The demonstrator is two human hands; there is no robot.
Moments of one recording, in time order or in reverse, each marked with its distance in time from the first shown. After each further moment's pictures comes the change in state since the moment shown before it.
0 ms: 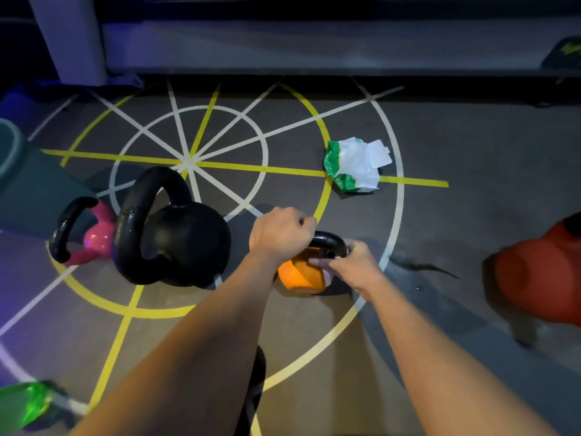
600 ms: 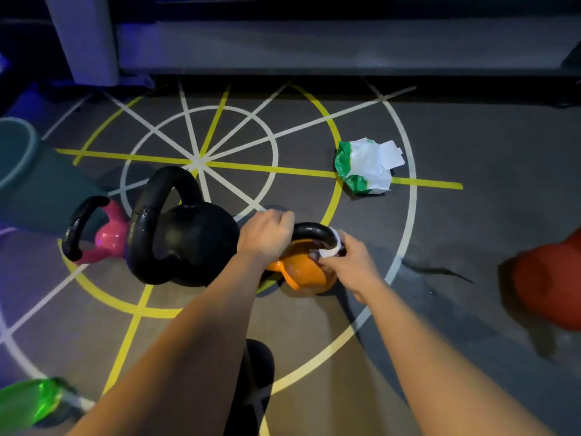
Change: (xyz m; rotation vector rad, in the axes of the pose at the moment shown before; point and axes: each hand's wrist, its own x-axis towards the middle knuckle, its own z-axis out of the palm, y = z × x) left_hand -0.002 -0.042 -0.010 0.049 -0.025 -0.089; right_hand -0.002 -0.011 0.028 0.010 0.036 -0.146
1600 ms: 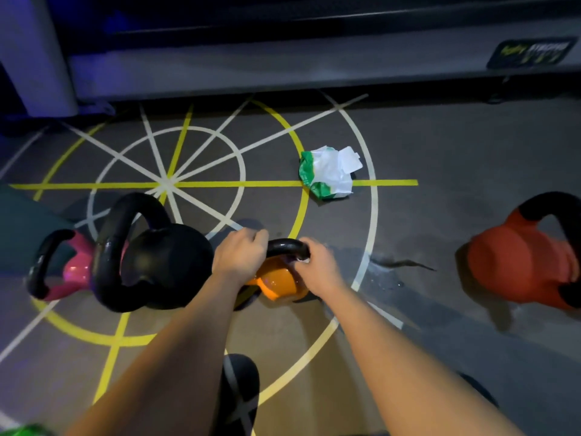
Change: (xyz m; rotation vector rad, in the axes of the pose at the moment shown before) left_hand -0.006 0.010 0.007 -0.055 -0.061 -0.066; right_hand -0.001 -0.003 -0.001 -0.371 0.094 -0.127
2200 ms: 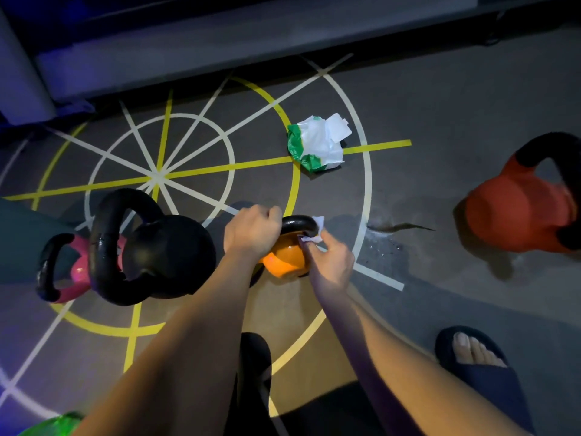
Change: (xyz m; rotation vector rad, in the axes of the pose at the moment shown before) left_hand -0.011 0.048 0.000 0.052 0.020 0.048; right_hand -0.046 0.019 0.021 0.094 0.494 0.246
